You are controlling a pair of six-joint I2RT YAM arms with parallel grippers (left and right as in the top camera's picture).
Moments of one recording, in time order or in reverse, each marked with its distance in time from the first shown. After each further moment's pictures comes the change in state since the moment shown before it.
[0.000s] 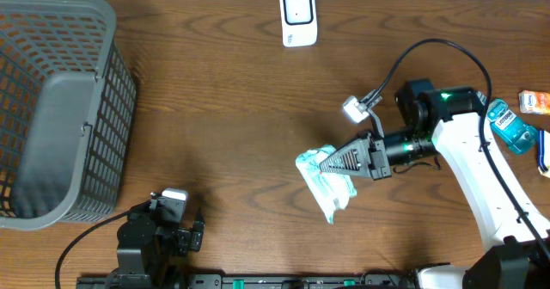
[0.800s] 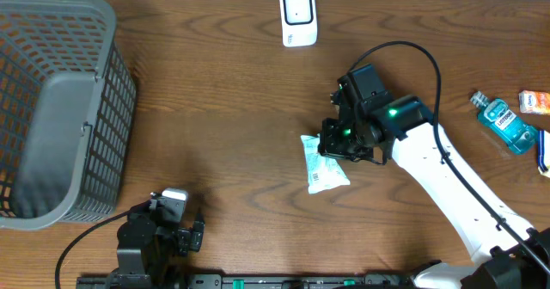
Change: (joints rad) left arm 0.000 0.000 0.000 0.000 0.000 0.000; right arm 0.288 -0.002 -0.001 0.533 1.070 1.298
